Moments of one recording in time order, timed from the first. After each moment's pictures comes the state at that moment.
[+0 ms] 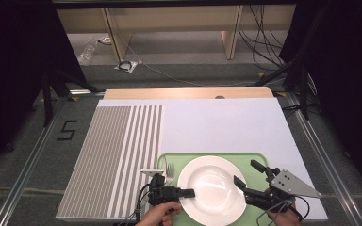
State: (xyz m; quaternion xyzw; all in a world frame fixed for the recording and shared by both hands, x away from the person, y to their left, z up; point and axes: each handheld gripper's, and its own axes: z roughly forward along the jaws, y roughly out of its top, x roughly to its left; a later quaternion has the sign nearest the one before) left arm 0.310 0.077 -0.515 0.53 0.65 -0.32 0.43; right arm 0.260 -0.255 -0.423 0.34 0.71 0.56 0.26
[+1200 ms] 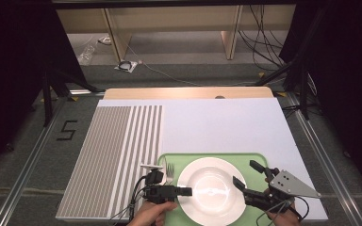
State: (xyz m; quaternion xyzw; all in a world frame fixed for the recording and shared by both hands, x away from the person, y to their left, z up) left arm 0.312 0.087 -0.482 0.64 0.60 -0.23 0.41; right arm 0.260 -0.253 -0.424 0.34 0.71 0.56 0.26
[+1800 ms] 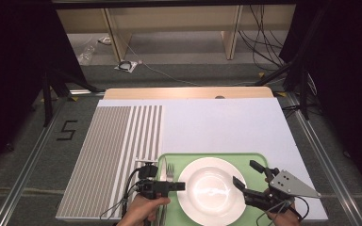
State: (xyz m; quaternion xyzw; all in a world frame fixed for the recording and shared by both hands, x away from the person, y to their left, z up) left arm 0.318 0.101 -0.462 0.69 0.57 -0.15 0.42; right arm 0.260 -0.253 -0.424 0.34 0.71 0.56 0.26
